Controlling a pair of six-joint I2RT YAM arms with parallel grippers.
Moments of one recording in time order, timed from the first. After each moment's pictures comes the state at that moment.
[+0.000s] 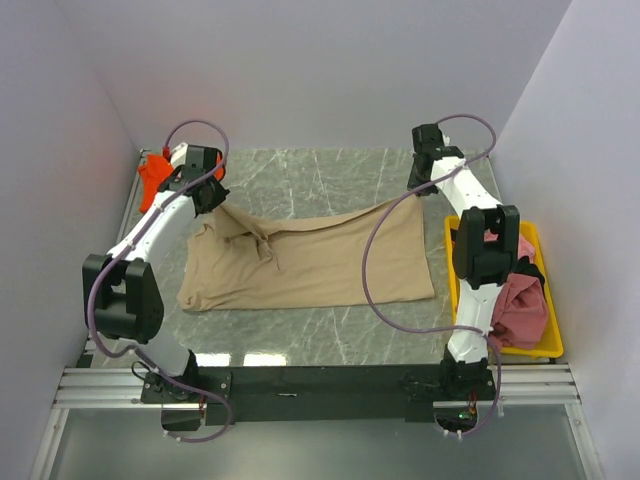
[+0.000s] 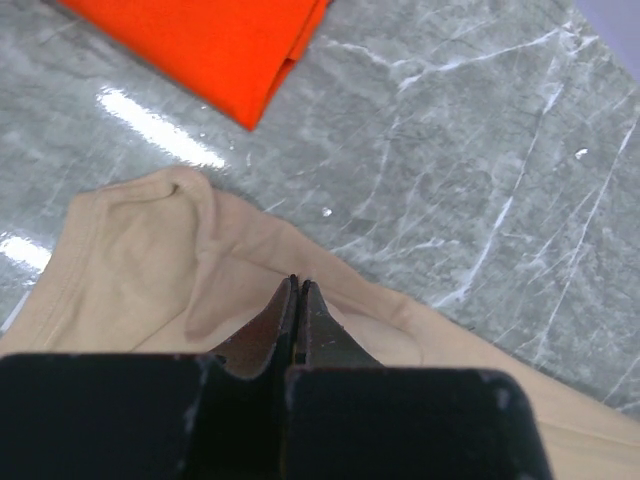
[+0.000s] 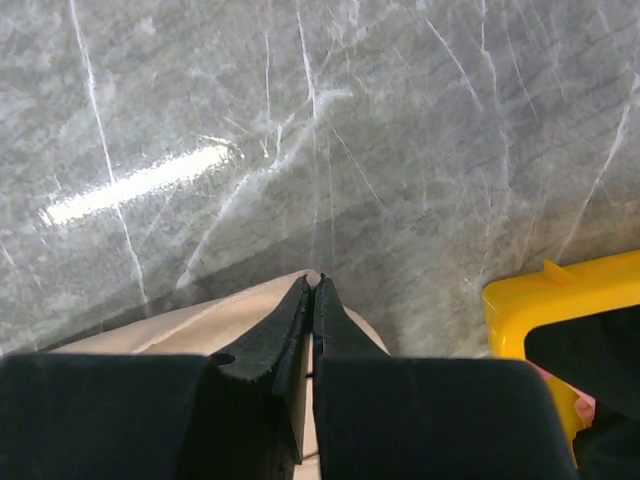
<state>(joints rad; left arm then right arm) -0.17 1.60 1.32 -0.52 -0.32 -0.78 0.11 2.06 1.77 -0.73 0.27 0.36</state>
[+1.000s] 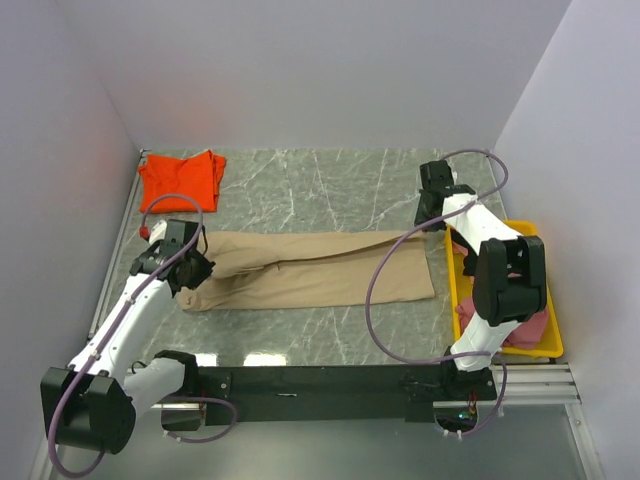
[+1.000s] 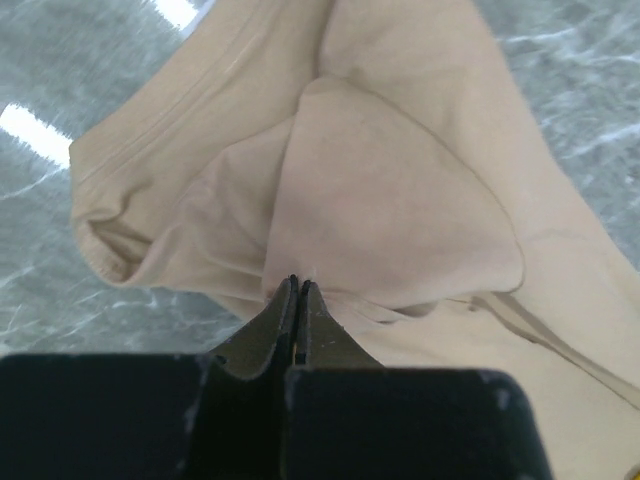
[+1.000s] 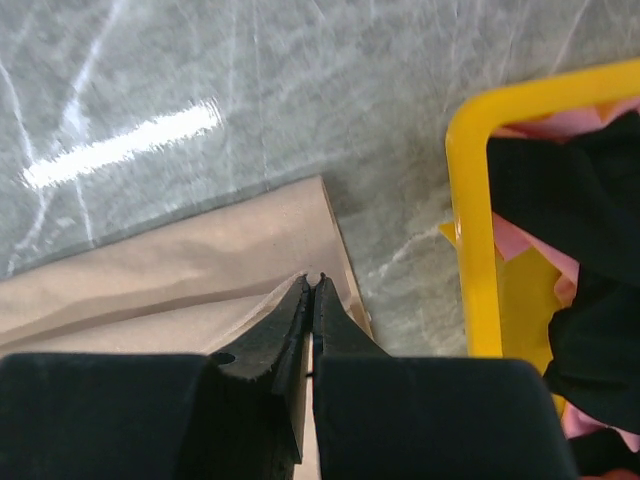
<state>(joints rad) -0.17 1.03 0.79 -0.74 -0.24 -0.94 0.11 1.73 1.27 -0.60 0.24 0.35</state>
